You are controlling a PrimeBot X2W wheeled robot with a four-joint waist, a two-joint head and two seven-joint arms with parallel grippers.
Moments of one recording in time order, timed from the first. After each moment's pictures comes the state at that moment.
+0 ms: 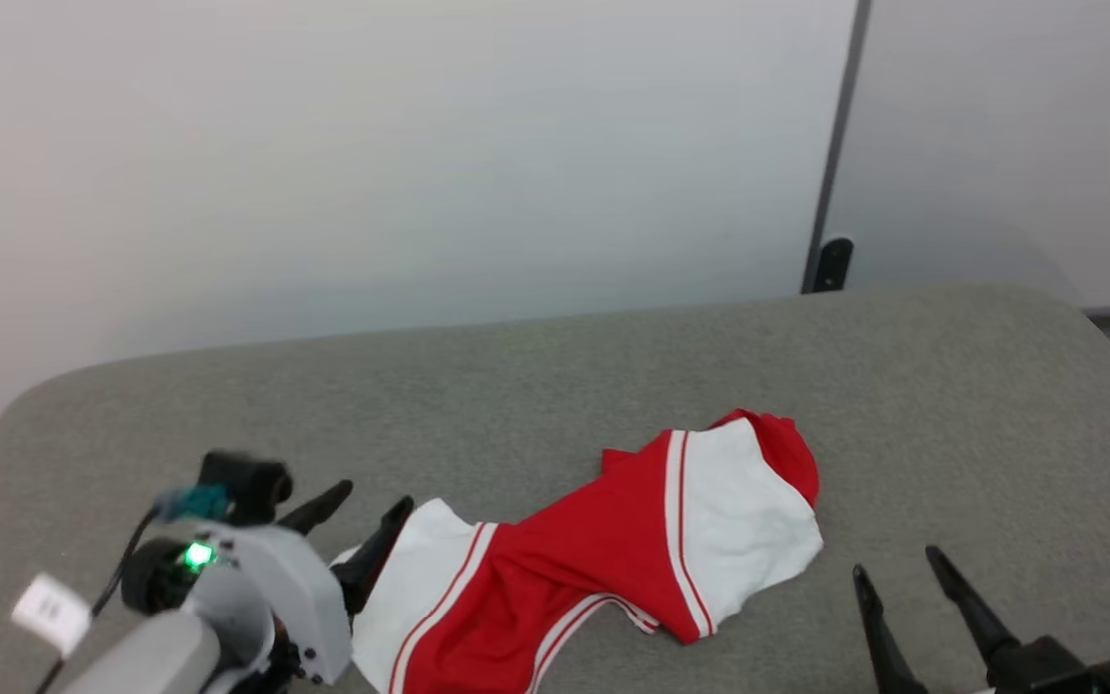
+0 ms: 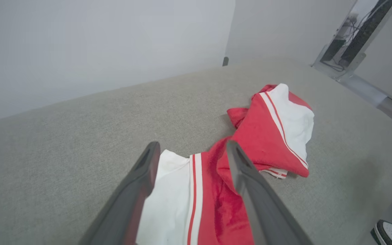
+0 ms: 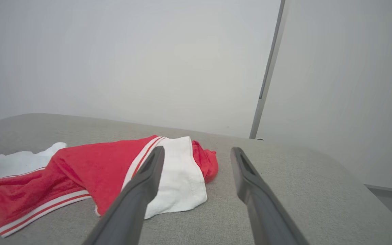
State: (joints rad) left arm -0.42 0.65 -0.76 0.25 -0.95 0.00 0.06; right arm 0.08 -0.13 0.11 0.12 0.06 0.13 -0.26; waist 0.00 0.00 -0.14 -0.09
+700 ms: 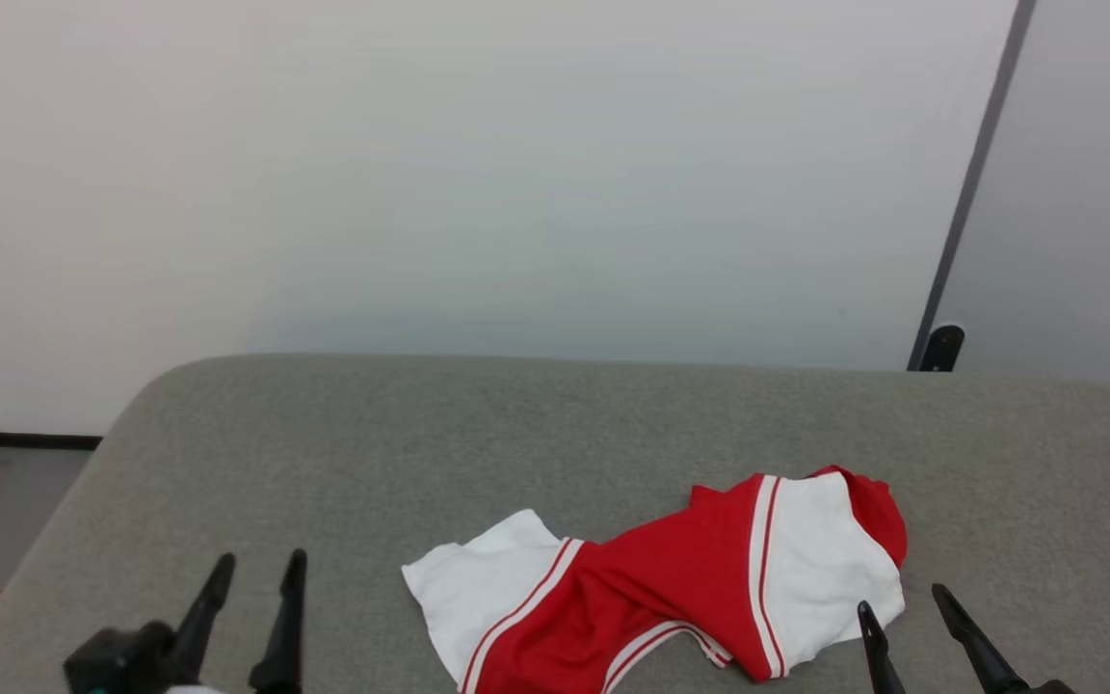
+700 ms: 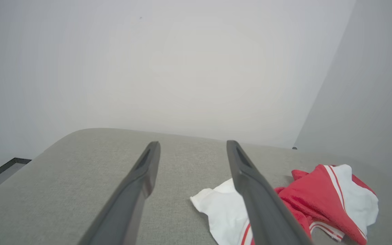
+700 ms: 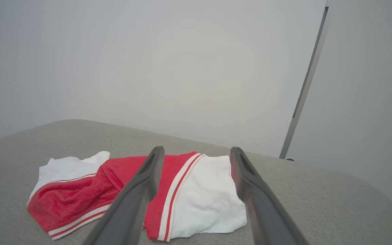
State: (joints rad) left arm 0.05 0.45 -0.29 0.09 -0.65 0.08 -0.26; right arm 0.18 -0.10 0.09 0.06 0.04 0.13 -0.26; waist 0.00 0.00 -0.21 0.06
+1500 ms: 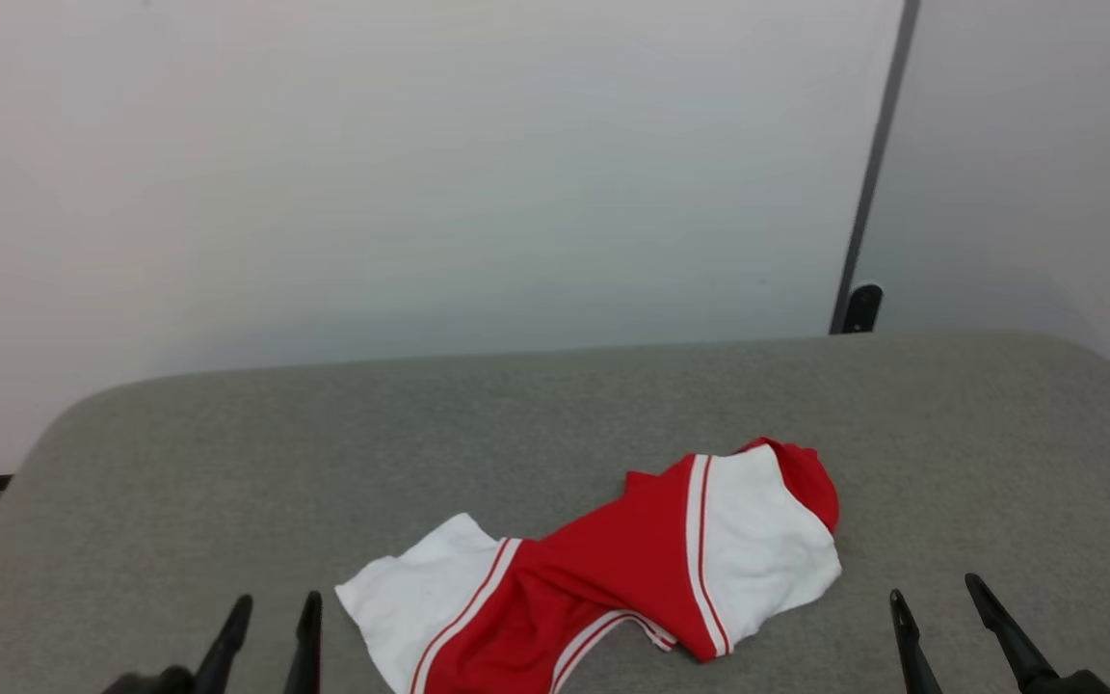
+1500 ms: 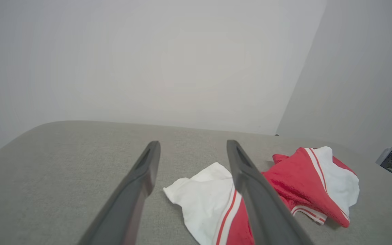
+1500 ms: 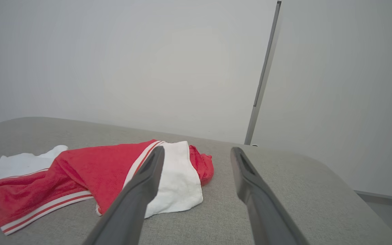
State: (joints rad) left arm 0.14 0.24 -0.06 0.15 -0.42 -0.11 -0.26; right arm 0.17 -0.11 0.04 0.07 0.02 0.13 -0.26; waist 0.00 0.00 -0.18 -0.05
